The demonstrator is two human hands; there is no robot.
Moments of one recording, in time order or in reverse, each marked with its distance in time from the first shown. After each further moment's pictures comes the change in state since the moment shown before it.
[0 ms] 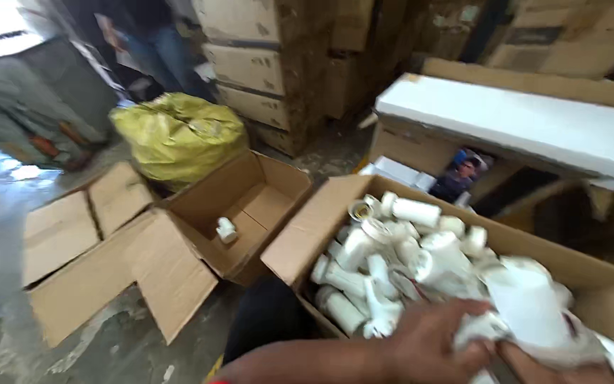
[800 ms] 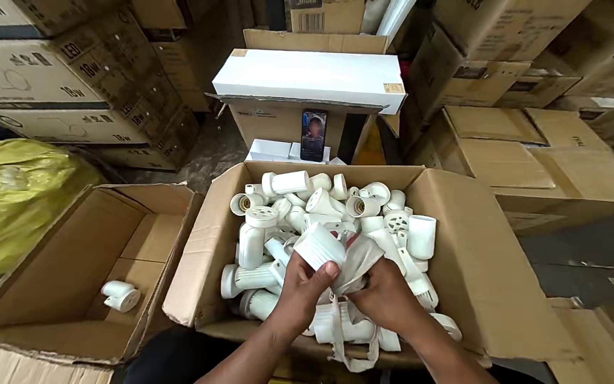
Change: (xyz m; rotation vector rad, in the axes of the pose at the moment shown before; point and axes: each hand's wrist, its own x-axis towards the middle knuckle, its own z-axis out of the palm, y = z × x) left_hand 0.010 -0.004 -0.022 -0.687 0.032 -0.241; right_hand 0.000 0.014 0.021 -0.283 -0.131 -0.098
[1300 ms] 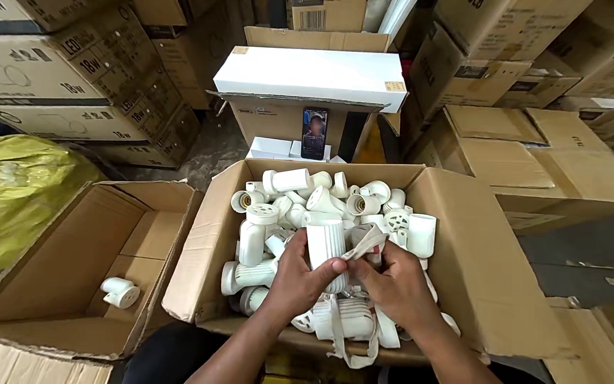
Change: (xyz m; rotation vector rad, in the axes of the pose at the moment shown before) left_hand 0.013 0.014 -0.008 0.454 0.008 0.042; right_hand 0.006 -0.010 -0.011 0.160 0.198 0.047
